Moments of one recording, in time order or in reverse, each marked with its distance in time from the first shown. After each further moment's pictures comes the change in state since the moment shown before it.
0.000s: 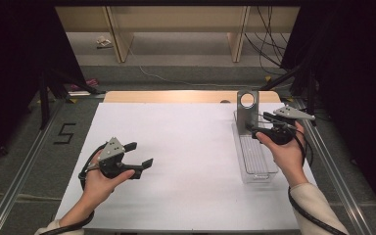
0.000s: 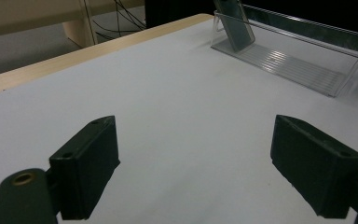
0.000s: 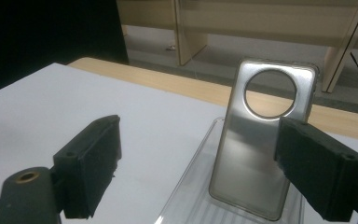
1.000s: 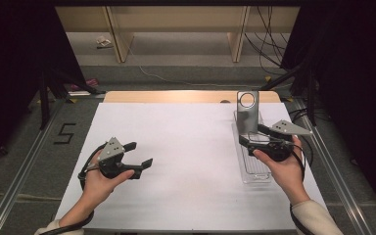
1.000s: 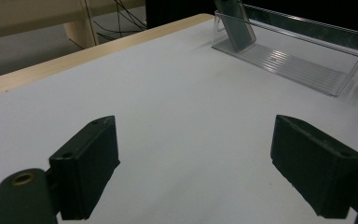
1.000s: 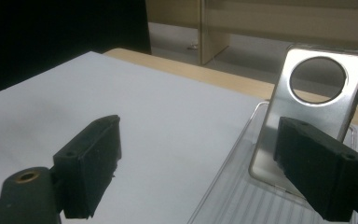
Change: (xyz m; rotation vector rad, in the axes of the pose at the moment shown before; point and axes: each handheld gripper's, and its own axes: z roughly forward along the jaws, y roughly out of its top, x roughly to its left) left arm 0.000 0.000 -0.001 0.000 0.002 0.006; right arm 0.032 -0.021 -0.022 0.003 0.084 -0.052
